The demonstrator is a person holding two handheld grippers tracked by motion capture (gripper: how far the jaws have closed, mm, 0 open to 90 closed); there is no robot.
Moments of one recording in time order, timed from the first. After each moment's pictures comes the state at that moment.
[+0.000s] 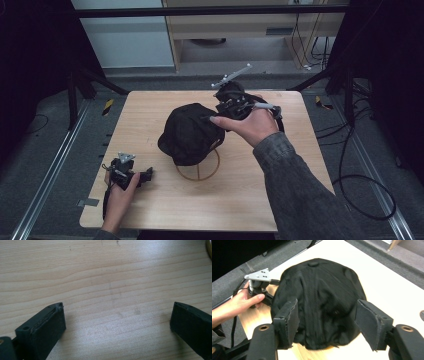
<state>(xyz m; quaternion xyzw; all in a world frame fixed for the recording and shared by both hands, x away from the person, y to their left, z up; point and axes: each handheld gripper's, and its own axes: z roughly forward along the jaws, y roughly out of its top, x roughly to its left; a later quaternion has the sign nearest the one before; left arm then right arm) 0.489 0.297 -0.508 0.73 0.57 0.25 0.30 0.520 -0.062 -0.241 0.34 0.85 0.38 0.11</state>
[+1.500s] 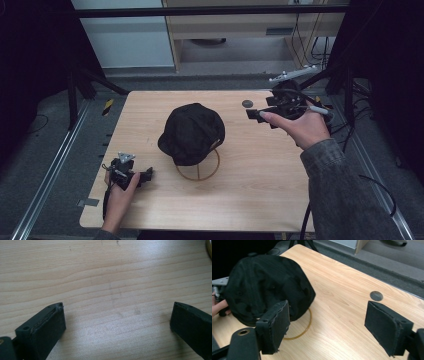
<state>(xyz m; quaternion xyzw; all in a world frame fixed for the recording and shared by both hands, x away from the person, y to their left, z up) 0.489 0.297 -0.508 0.73 0.57 0.25 0.30 0.515 -0.172 -0.242 0.41 0.80 0.40 0.16</state>
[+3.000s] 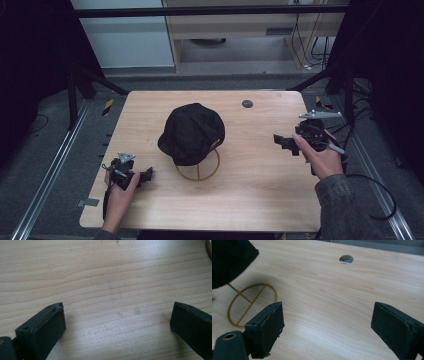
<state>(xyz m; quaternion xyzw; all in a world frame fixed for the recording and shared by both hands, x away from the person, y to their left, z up) 0.489 0.297 -0.508 0.73 0.57 0.25 0.30 0.502 -0.252 -0.360 0.51 0.74 0.40 0.18</state>
